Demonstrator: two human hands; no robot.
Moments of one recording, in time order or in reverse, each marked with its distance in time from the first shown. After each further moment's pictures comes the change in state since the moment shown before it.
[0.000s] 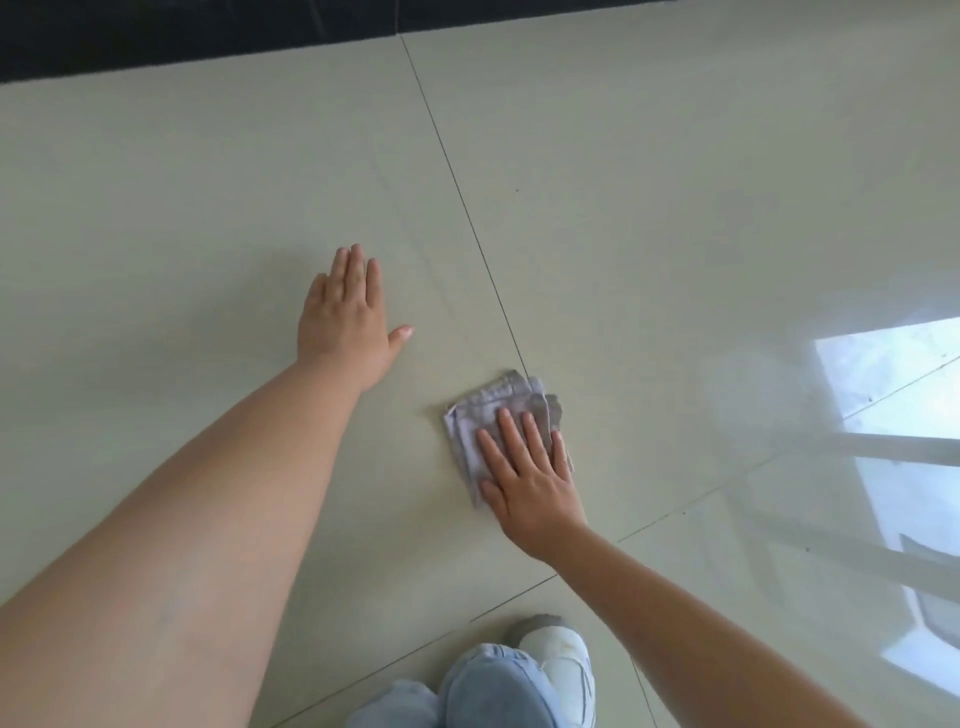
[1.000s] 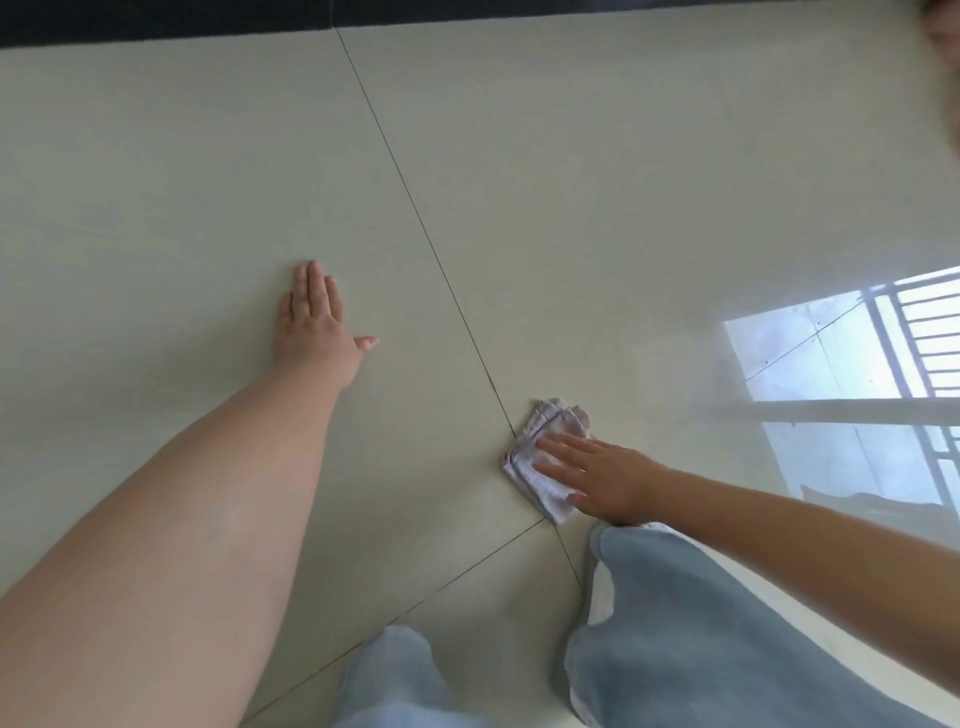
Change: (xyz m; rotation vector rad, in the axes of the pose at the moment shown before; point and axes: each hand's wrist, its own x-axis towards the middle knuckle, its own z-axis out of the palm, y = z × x) left_hand -0.005 0.008 0.020 -0.060 -0.115 -0.015; right_hand -0.055 0.099 -0.053 -0.337 -0.439 -0.261
